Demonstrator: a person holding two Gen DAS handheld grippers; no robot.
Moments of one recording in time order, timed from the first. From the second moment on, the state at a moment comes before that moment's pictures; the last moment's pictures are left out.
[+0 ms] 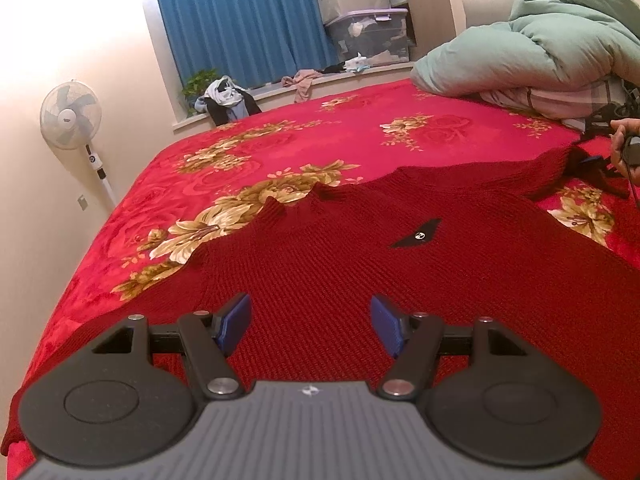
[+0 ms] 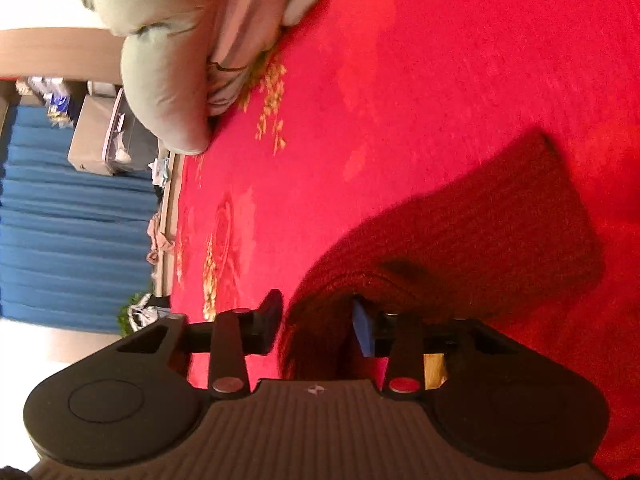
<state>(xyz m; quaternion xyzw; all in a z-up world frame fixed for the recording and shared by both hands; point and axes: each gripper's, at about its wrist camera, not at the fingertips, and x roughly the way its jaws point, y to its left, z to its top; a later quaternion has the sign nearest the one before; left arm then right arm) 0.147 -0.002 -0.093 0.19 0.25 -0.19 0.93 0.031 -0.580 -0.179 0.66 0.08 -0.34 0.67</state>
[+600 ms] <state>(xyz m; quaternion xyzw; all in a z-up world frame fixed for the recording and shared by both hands) 0.148 0.000 -0.093 0.18 0.25 -0.19 0.93 0.035 -0.602 -0.172 0.54 0.18 -0.43 0.71</state>
